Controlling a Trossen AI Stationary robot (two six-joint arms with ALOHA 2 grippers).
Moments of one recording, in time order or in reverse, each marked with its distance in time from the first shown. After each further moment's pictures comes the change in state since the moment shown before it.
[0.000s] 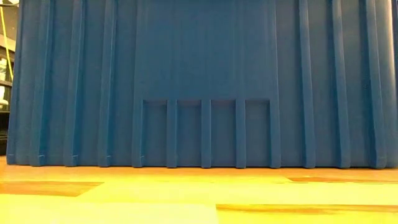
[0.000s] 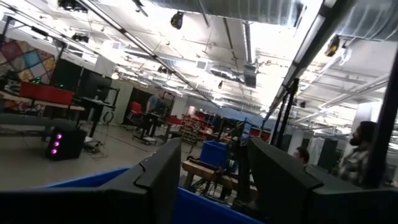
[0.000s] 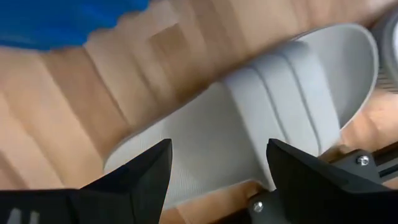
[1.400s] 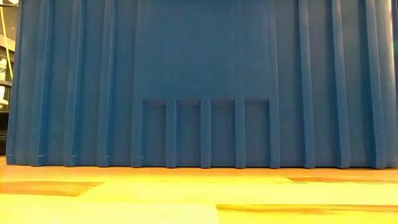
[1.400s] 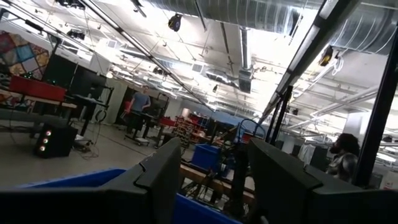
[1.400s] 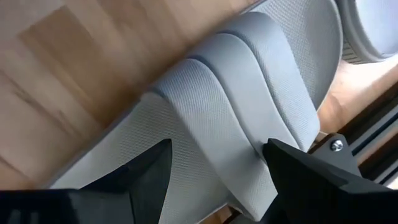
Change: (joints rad) left arm 0.000 0.000 0.000 0.017 0.010 -0.041; right arm -0.001 0.233 -0.095 0.029 0.097 0.164
